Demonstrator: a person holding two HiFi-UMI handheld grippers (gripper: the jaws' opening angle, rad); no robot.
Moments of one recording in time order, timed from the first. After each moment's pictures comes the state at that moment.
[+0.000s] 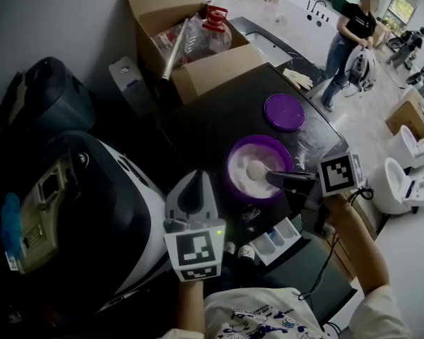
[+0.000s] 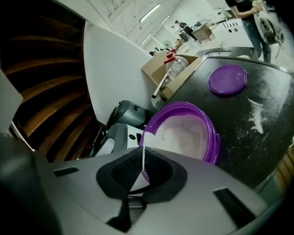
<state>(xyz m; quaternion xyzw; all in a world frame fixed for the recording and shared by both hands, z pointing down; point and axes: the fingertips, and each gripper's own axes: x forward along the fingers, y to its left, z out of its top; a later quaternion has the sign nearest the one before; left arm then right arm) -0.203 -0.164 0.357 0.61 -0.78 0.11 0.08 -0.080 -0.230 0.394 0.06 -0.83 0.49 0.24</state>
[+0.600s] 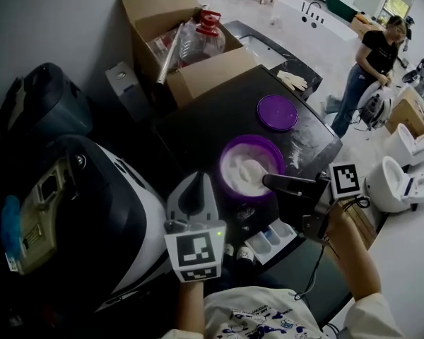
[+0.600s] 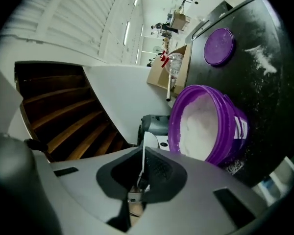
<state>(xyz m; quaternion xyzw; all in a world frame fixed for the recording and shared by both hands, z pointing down) -0.183 -0.165 0.350 0.62 -0.77 0.10 0.07 -0.067 -0.214 0.358 -0.03 -0.76 0.64 0.07</state>
